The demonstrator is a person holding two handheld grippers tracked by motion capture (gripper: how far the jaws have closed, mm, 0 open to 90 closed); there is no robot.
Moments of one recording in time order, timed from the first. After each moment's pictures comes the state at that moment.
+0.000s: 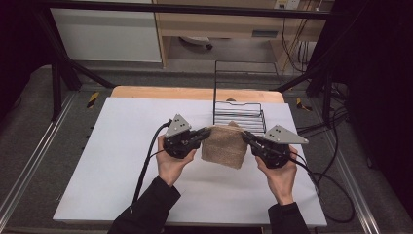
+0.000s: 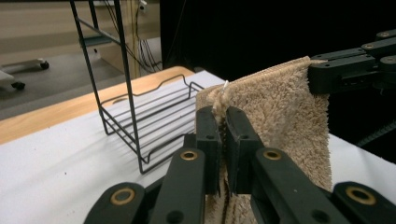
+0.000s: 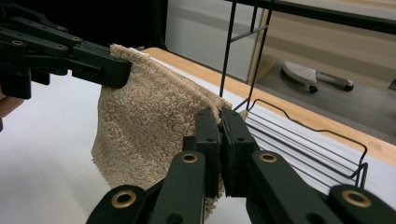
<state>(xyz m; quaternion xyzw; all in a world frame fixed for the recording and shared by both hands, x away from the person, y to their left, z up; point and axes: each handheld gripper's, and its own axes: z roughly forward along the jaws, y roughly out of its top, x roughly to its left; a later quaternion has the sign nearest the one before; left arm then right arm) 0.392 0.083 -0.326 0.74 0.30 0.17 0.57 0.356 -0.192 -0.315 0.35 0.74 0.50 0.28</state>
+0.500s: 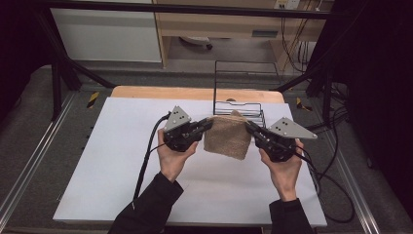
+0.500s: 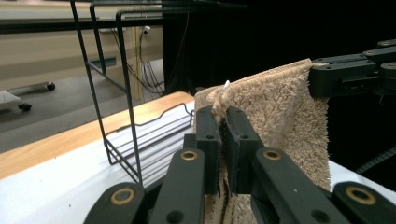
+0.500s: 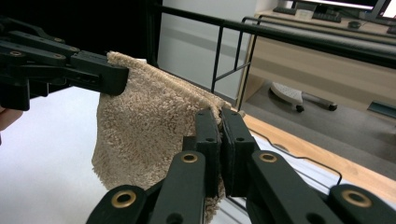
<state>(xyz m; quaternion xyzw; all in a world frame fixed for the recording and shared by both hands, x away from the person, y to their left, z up) 0.394 0.079 -0.302 0.72 0.30 0.19 0.60 0.356 -0.195 -0.288 0.34 0.72 0.52 0.31</state>
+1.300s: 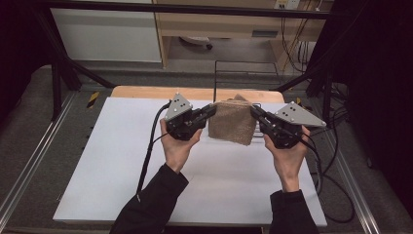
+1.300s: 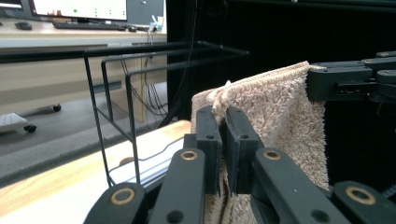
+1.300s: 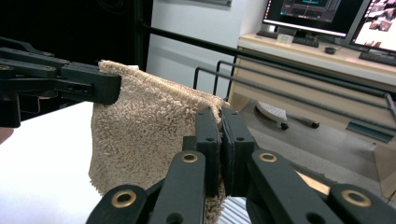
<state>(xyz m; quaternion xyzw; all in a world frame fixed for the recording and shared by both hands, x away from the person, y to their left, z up) 0.405 0.071 -0.275 0.69 0.29 0.21 0.63 0.369 -0.199 -0.256 0.33 0.69 0.54 0.35</state>
